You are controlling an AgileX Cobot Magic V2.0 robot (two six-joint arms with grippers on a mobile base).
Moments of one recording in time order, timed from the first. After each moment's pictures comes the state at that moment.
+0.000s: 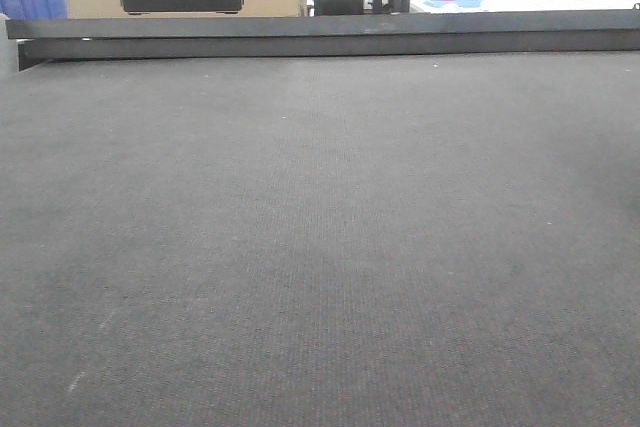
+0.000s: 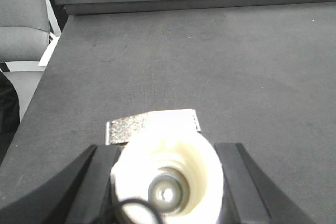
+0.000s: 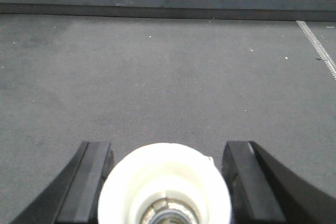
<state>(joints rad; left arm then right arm) 0.07 0.73 -1.16 -0.01 0.89 0.08 -0.01 0.77 -1.12 0.17 0.80 -0.11</state>
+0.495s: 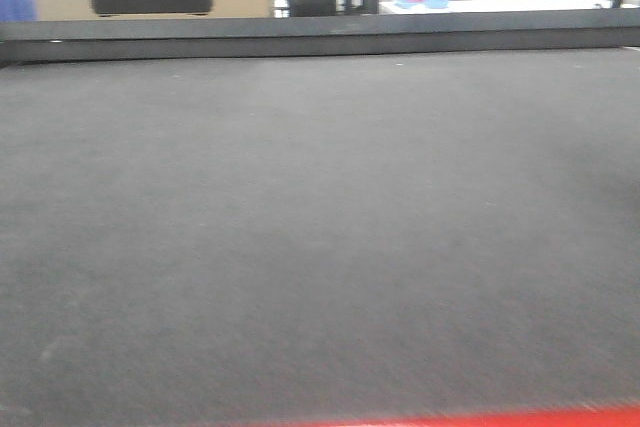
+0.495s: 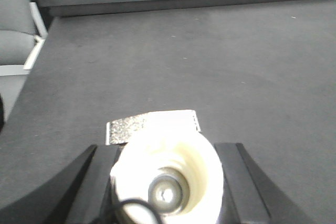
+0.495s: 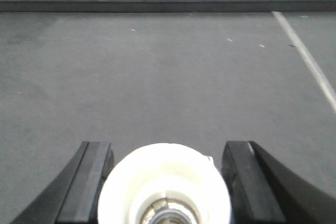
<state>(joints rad) 0.07 0.73 -1.16 -0.01 0.89 0.08 -0.01 0.77 -1.12 0.17 0.80 -0.11</state>
